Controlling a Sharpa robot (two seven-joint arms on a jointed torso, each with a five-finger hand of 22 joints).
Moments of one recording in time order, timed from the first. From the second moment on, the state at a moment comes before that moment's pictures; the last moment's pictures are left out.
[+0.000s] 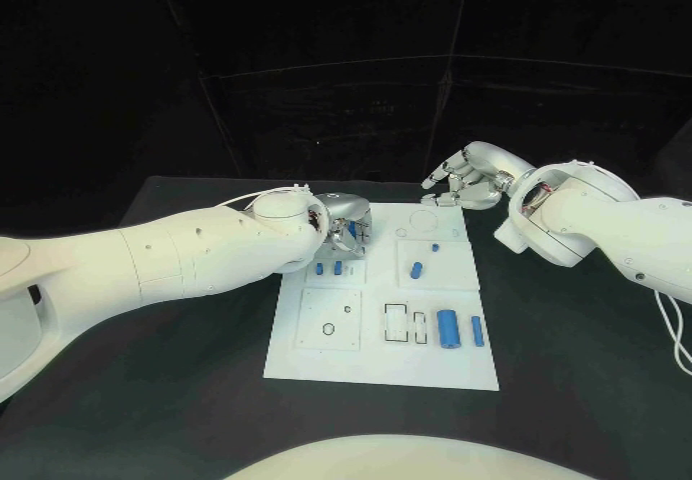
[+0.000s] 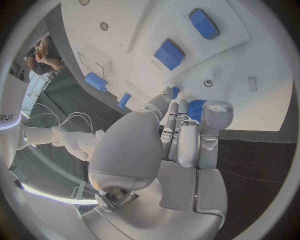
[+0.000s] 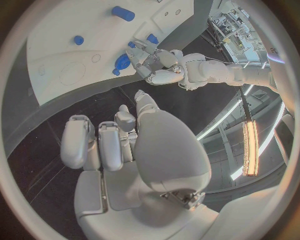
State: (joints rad) left arm 1.27 -0.52 -0.15 1.24 -1.43 -0.11 -0.13; left_hand 1.40 -0.05 0.21 -0.06 0.05 1.00 0.13 0.16 0.17 1.02 0.08 0.28 0.15 1.47 0.00 1.34 1.19 0.14 1.39 0.09 0.99 1.01; right arm 1.29 -0.81 -0.01 1.48 -1.10 -0.28 -0.10; right_hand 1.44 -0.06 -0.03 0.23 0.33 0.93 0.15 0.15 0.07 1.26 0.06 1.07 1.09 1.47 -0.01 1.38 1.31 0.07 1.39 0.09 1.39 1.19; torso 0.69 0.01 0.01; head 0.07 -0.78
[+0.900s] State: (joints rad) left arm 1.27 -0.50 -0.15 1.22 -1.45 -0.09 -0.14; left_hand 1.39 -0.04 0.31 -0.06 0.05 1.07 0.12 0.15 0.15 1.11 0.06 0.24 0.11 1.47 -0.02 1.34 1.17 0.12 1.41 0.08 1.05 1.06; right arm 1.29 -0.80 -0.01 1.48 -1.10 -0.28 -0.09; right_hand 1.44 -0.06 -0.03 0.23 0.35 0.93 0.15 0.15 0.07 1.26 0.06 1.07 1.09 1.47 -0.01 1.38 1.31 0.07 1.39 0.09 1.39 1.19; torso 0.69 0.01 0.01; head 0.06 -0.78
